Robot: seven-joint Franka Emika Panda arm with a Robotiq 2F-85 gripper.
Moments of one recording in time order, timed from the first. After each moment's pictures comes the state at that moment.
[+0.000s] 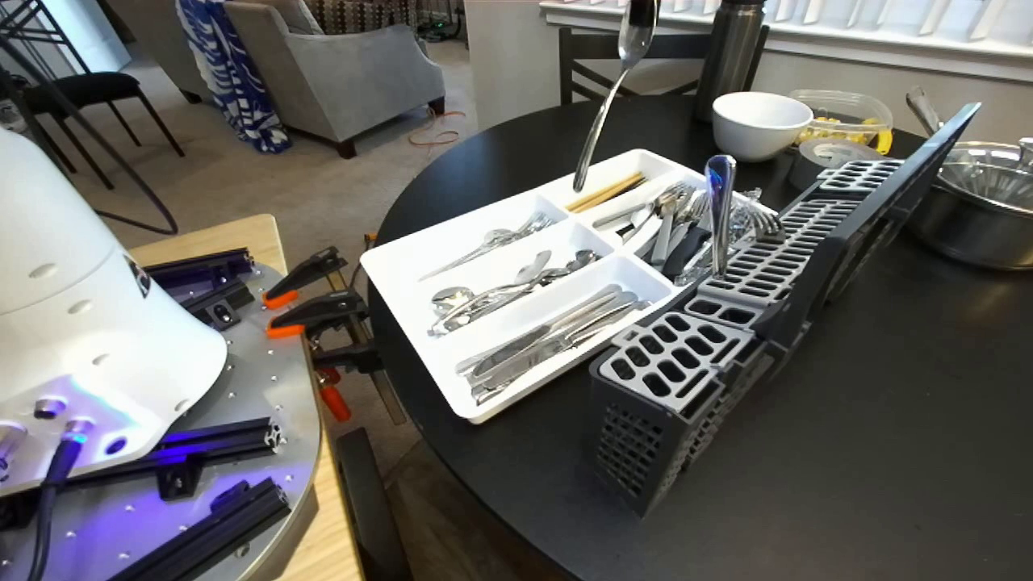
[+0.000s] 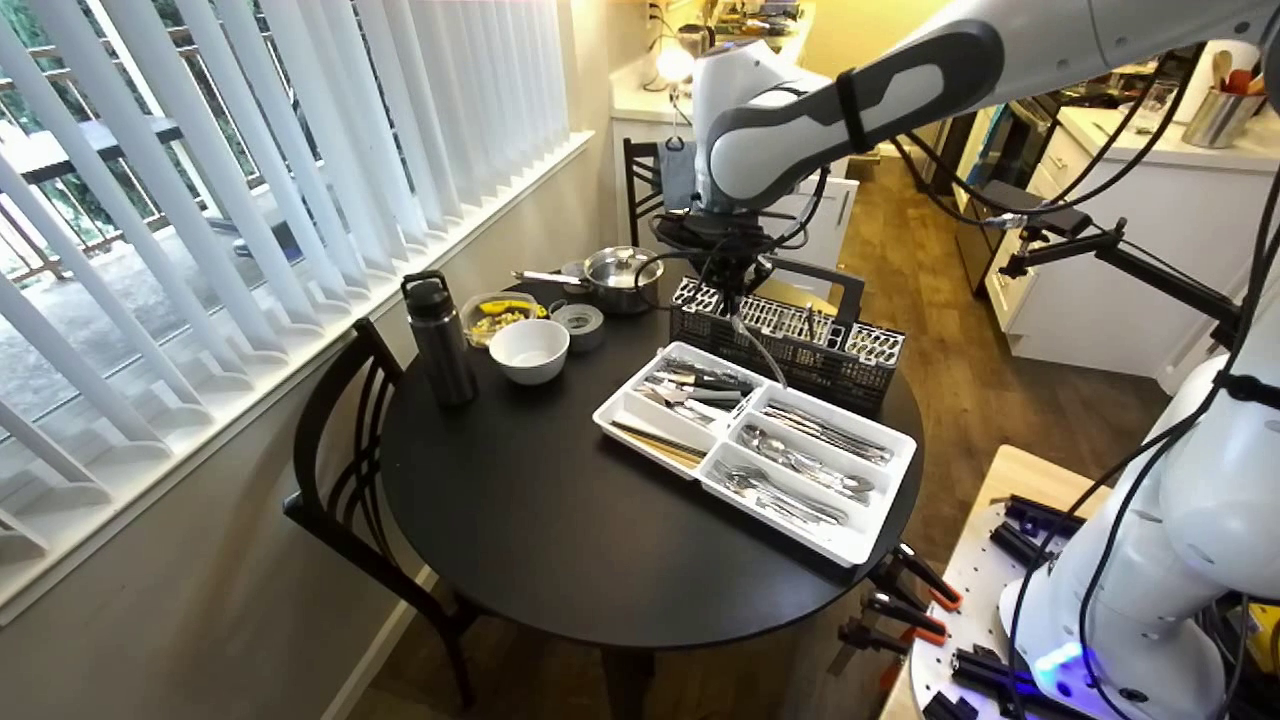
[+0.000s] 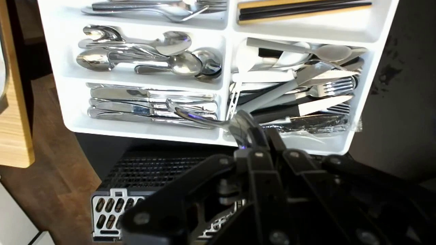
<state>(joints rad) 0.01 0.06 -0.05 -2.04 -0.10 2.05 1.44</state>
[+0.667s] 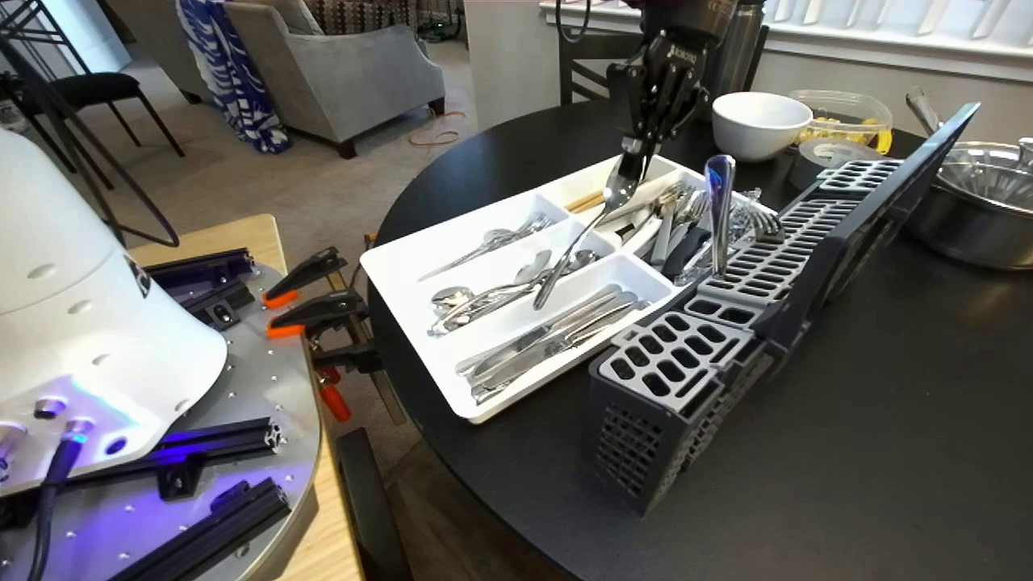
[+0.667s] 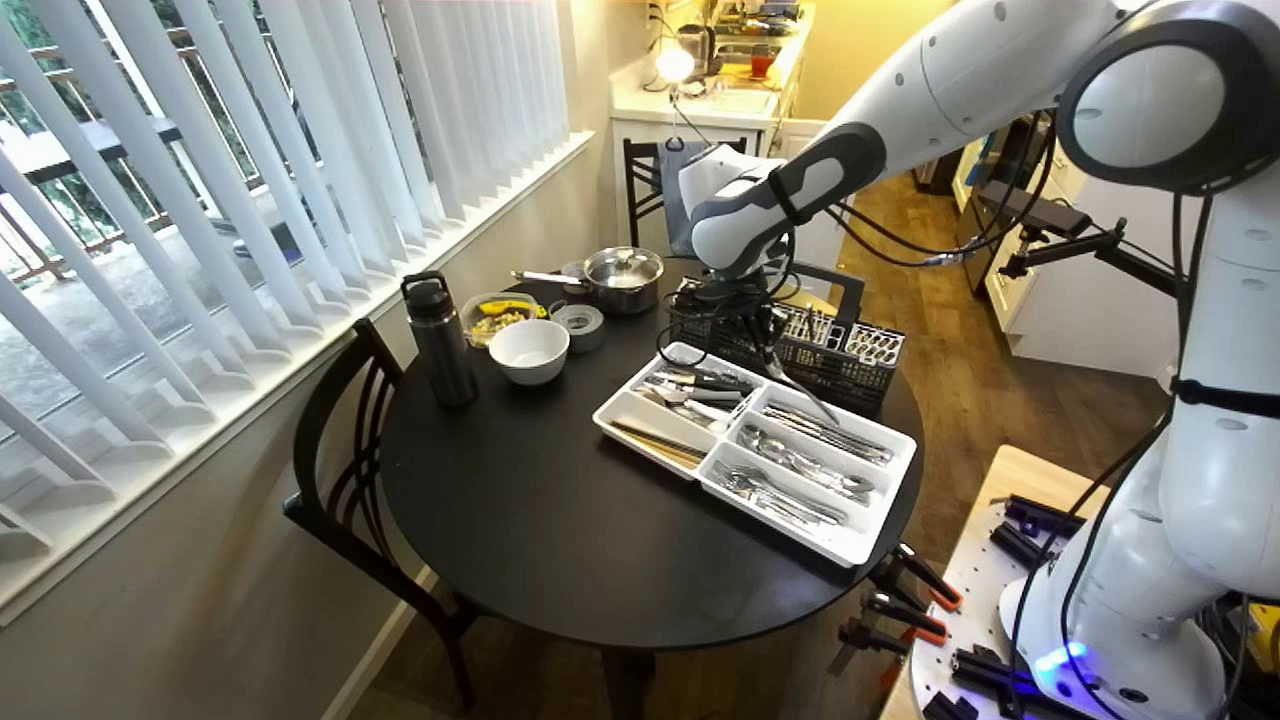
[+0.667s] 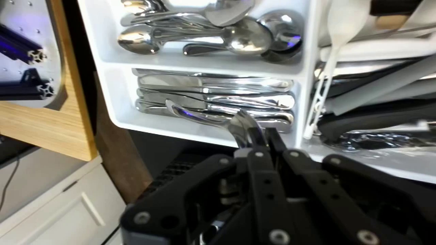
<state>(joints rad) 0.00 0.35 -0.13 -1.96 -0.14 1.93 1.48</state>
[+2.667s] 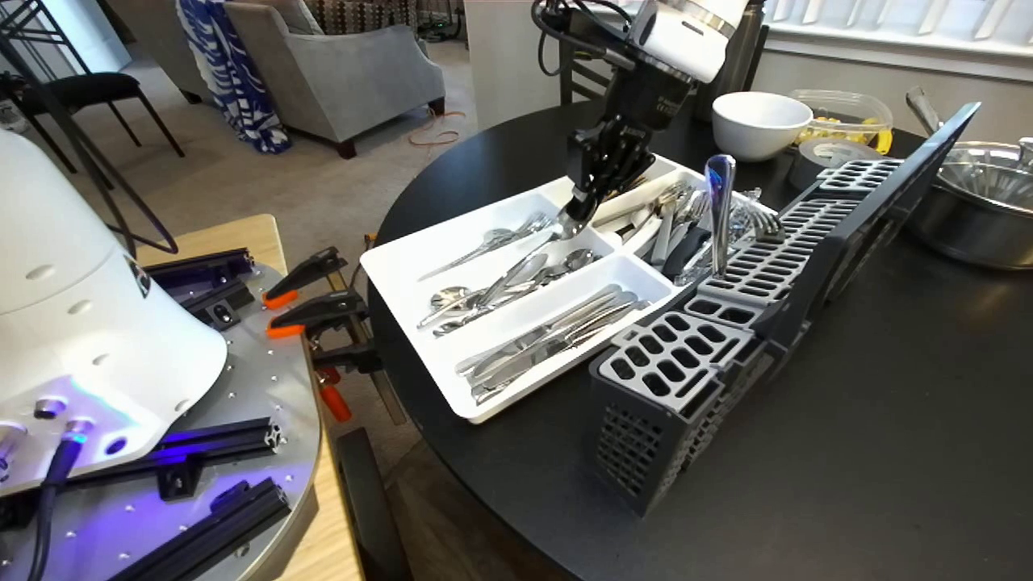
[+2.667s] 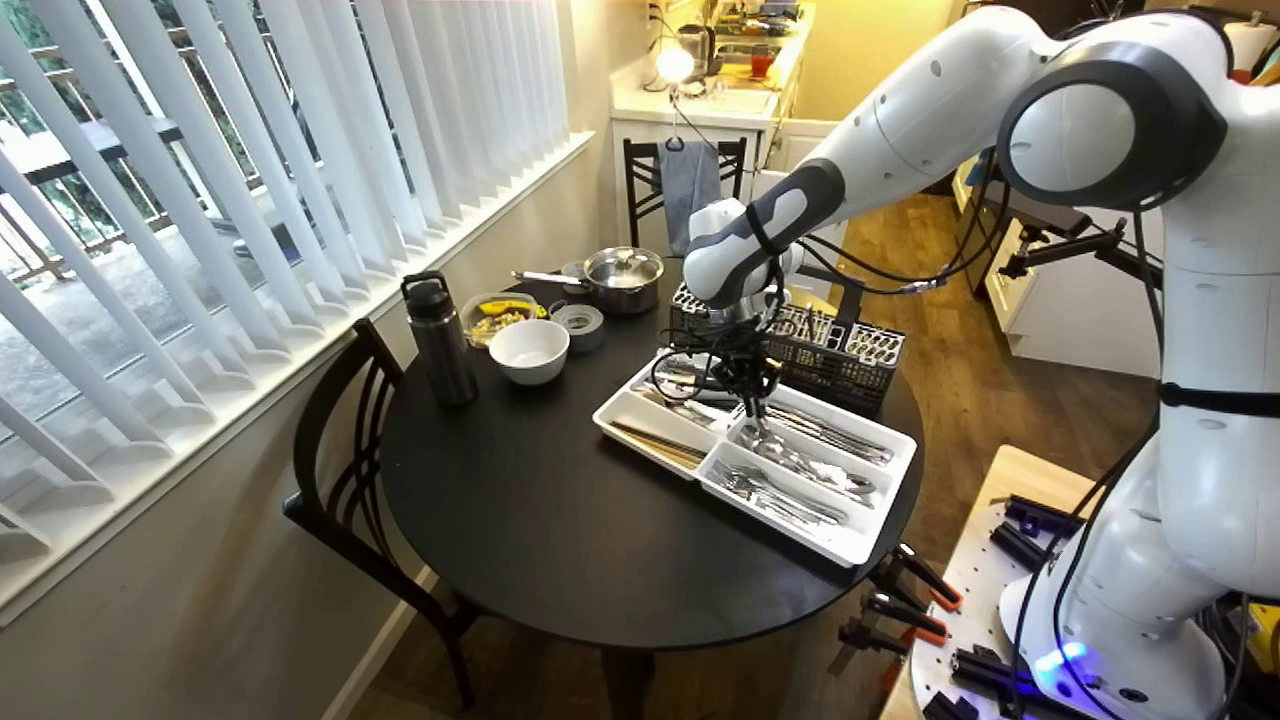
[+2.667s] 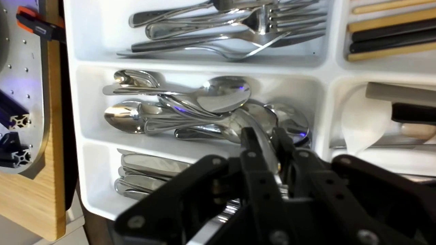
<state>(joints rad) -0.02 0.46 -0.11 -2.00 0.11 2.01 1.29</state>
